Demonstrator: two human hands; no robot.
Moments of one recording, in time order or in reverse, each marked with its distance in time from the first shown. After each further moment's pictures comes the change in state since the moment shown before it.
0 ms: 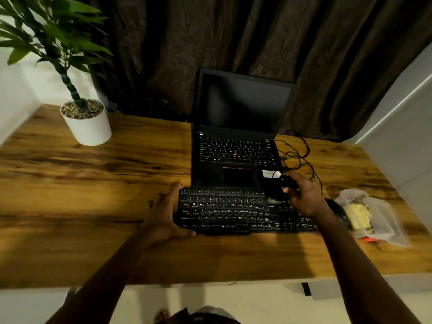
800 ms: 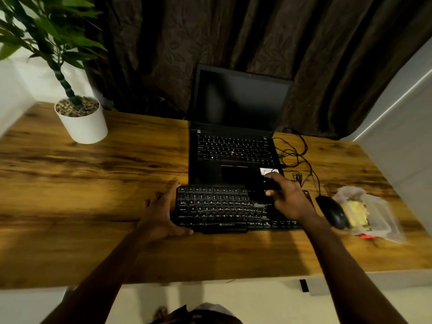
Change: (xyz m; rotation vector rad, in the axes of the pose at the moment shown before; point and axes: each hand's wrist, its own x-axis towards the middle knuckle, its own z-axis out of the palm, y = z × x) left_hand 0.000 -0.001 0.001 0.007 0.006 0.012; right_hand -0.011 -0.034 0.015 0.001 -0.101 -0.040
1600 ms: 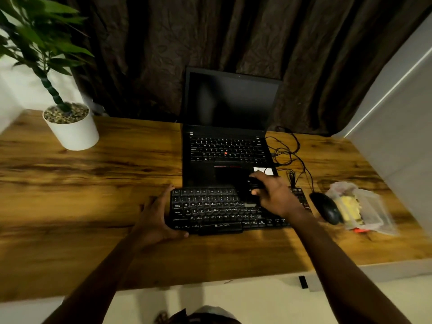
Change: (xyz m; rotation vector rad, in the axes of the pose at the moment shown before) left_hand 0.004 -0.007 0.004 0.007 -0.019 0.004; right_hand 0.004 -0.014 0.006 -0.106 -0.021 -0.060
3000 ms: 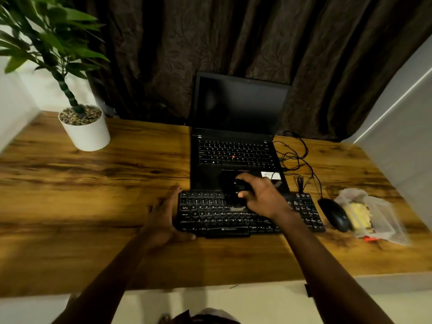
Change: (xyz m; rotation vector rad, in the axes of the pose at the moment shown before) left_hand -0.002 0.002 -0.003 -0.014 0.011 0.022; right_hand 0.021 -0.037 0.024 0.065 -0.044 -0.078
